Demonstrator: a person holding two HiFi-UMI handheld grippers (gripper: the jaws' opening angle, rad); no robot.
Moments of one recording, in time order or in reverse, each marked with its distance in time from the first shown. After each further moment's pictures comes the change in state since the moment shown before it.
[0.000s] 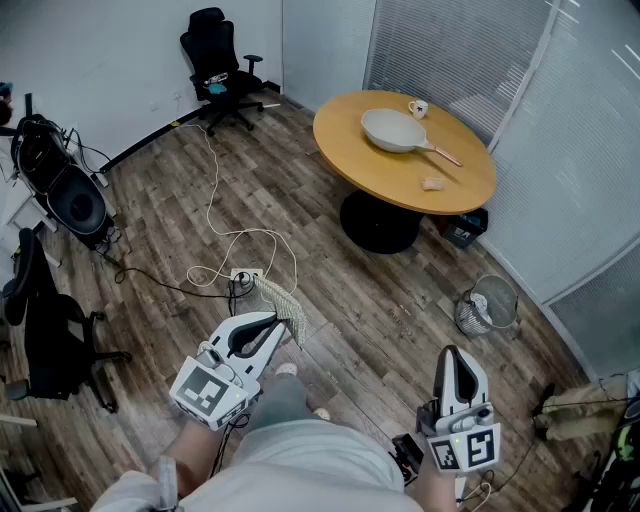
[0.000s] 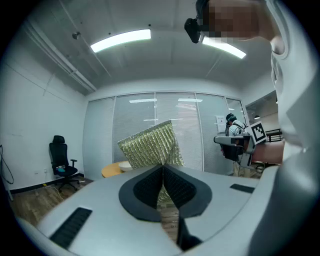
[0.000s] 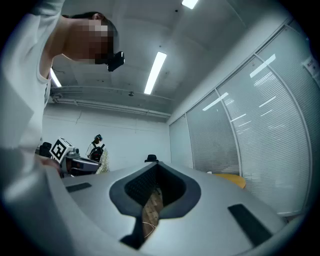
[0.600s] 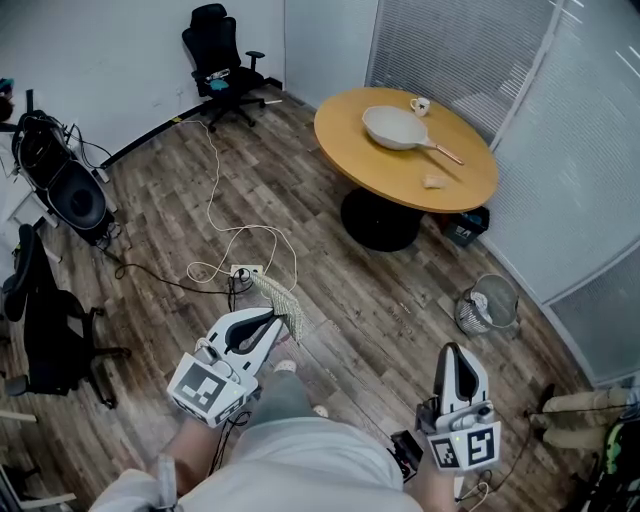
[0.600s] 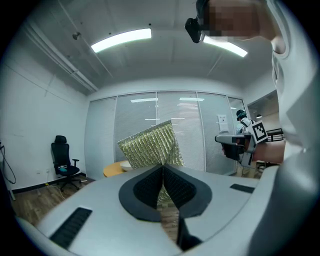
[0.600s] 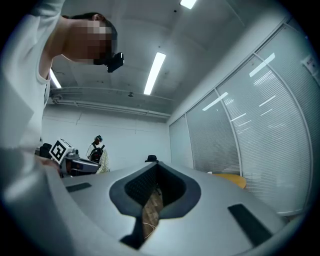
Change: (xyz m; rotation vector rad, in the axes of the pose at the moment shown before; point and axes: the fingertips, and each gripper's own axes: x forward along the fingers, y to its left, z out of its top) left arm 0.003 0.003 -0.001 0.000 0.010 0.019; right arm 0.003 -0.006 0.000 0.007 -0.008 0.001
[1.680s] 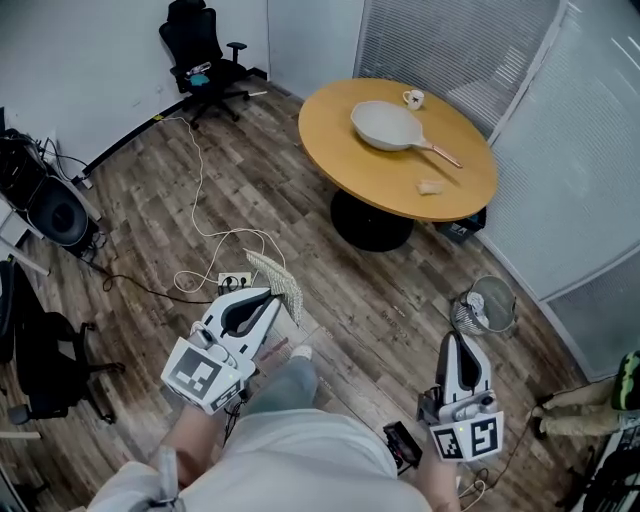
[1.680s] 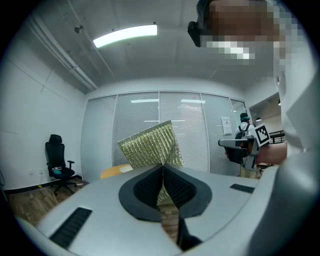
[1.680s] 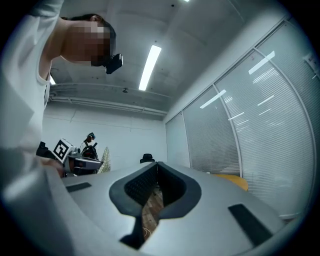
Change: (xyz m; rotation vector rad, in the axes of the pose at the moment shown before) left arm 0.113 0.091 0.019 -0.014 -0.032 -0.027; right arm 0.112 -0.061 -0.016 0.001 0.021 -0.035
